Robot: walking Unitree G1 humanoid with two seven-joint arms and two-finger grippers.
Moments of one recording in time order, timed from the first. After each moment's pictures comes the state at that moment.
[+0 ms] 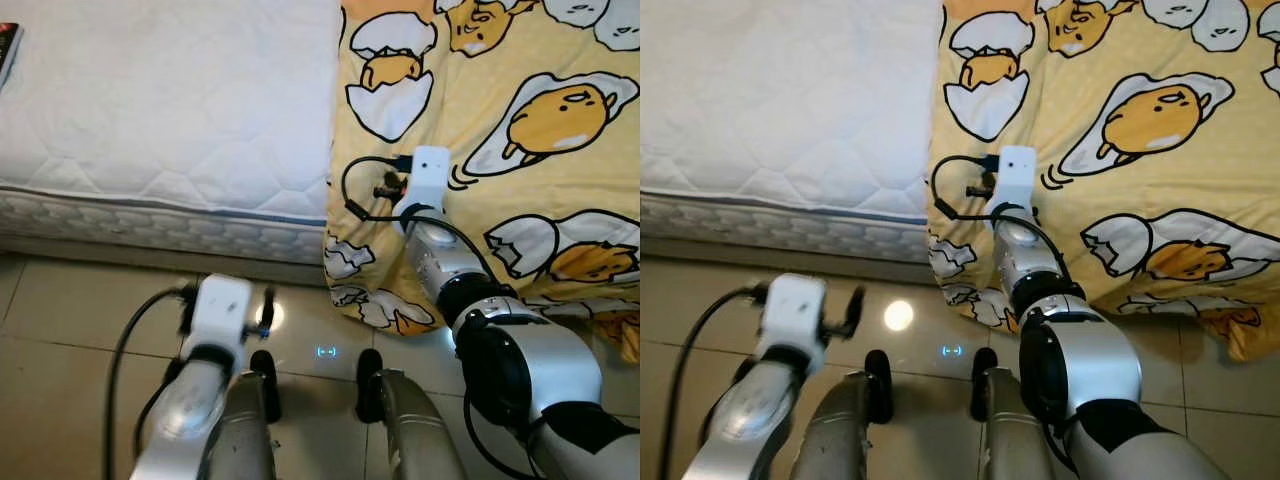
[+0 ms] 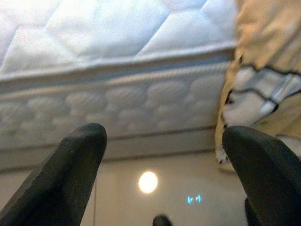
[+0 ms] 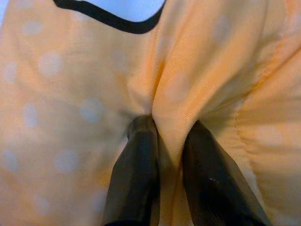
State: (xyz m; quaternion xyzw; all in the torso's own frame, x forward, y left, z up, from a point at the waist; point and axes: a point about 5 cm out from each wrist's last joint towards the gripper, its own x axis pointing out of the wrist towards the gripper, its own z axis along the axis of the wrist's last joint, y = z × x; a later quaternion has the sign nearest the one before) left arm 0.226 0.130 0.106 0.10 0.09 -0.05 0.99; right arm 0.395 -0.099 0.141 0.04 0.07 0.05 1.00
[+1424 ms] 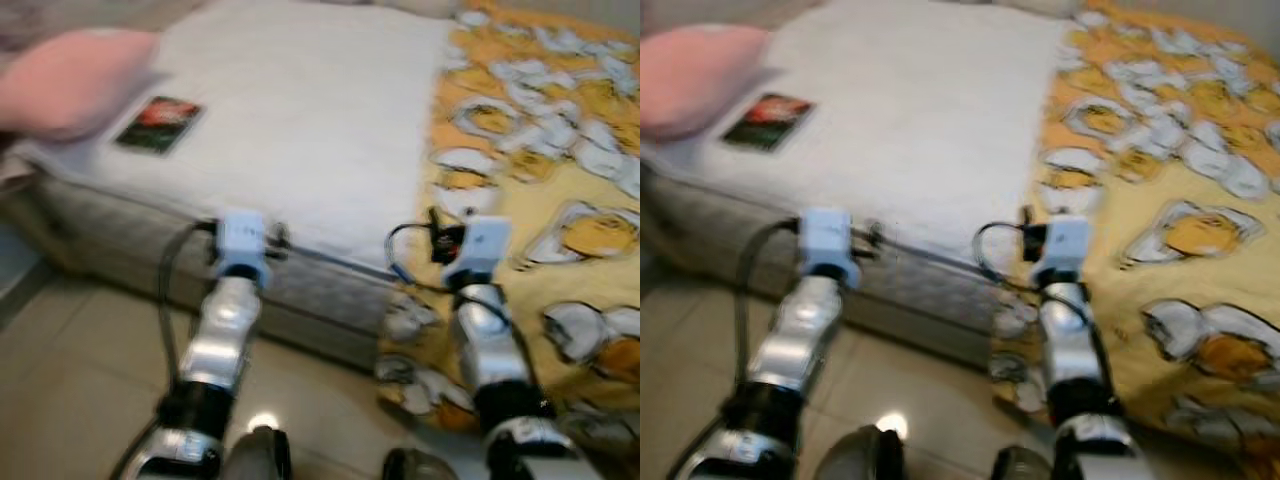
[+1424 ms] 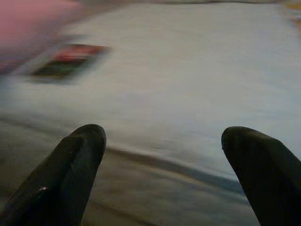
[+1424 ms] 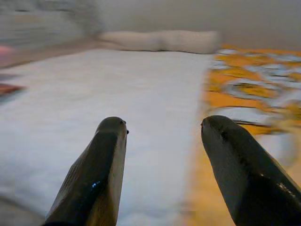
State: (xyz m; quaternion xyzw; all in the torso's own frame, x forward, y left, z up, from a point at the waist) left arm 0.328 0.139 0.105 0.05 0.03 0.04 1.00; right arm 0.326 -0.156 0.095 0.01 -0.07 0.01 1.00
